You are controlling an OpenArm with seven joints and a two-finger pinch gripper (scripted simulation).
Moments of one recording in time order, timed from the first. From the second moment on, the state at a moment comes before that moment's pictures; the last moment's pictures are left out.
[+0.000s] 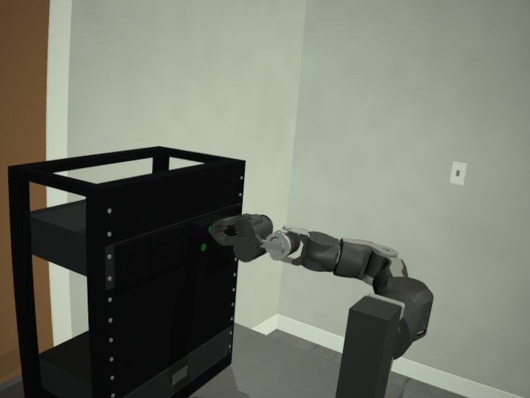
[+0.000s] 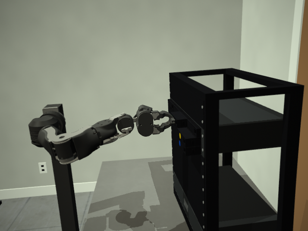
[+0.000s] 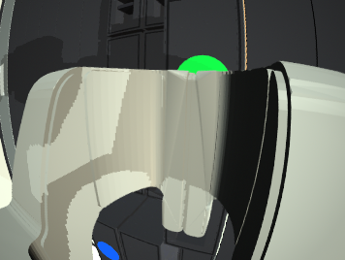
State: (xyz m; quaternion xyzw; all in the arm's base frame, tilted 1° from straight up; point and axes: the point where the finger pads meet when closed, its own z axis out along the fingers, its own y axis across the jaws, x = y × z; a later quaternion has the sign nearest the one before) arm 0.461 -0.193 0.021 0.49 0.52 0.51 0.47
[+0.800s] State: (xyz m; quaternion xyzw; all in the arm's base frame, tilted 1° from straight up) arm 0.473 -0.192 0.020 0.49 0.52 0.51 0.48
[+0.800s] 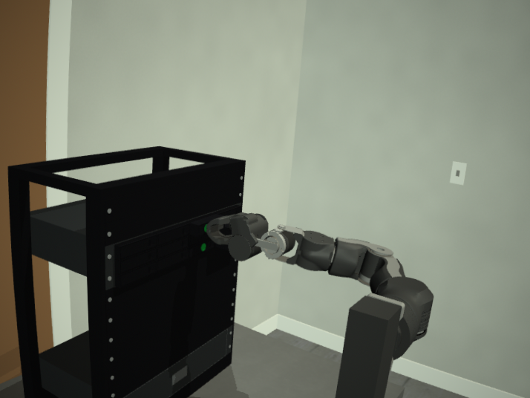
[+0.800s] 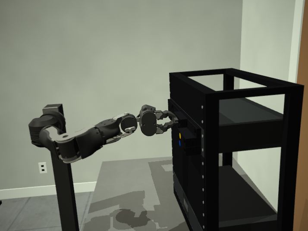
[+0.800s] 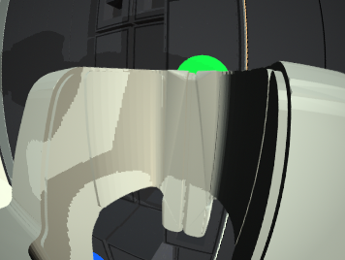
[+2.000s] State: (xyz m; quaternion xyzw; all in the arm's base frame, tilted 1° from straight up) arm 0.485 -0.191 0.020 0.49 0.52 0.50 0.48
